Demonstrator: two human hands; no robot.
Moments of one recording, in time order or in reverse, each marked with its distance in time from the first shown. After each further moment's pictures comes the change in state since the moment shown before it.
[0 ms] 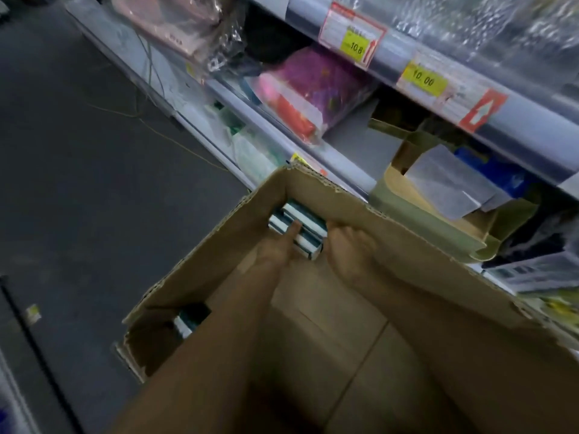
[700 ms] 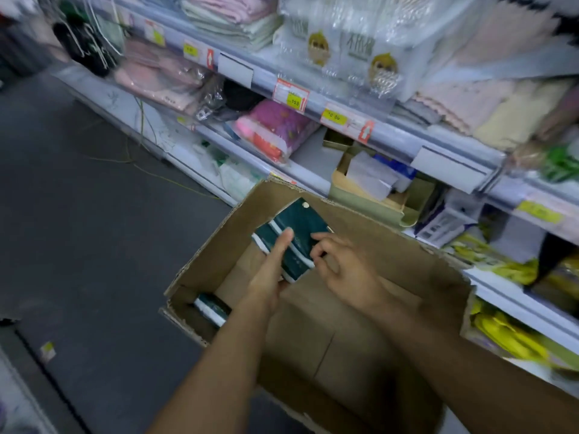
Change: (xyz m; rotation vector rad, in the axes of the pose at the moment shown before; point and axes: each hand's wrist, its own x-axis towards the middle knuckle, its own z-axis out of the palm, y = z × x) left_hand -0.191 -0.003 -0.031 -0.352 -0.265 0.164; right_hand -0.167 0.002 -0.055 0.567 0.322 -0.225
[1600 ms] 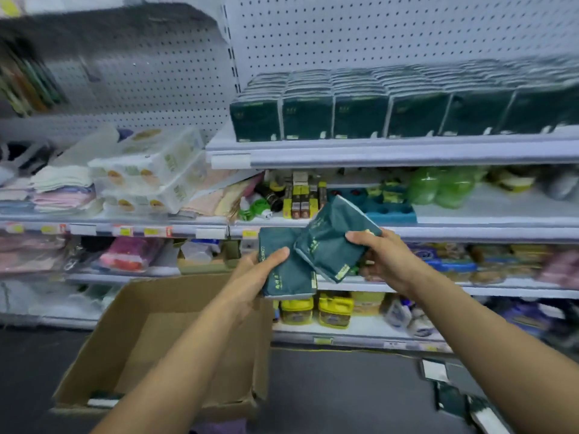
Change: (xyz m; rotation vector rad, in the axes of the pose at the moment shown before) left_hand -0.362 -0.031 0.221 0.508 -0.681 0.222; right_hand -0.401 -0.071 -0.350 0.906 0.632 0.505
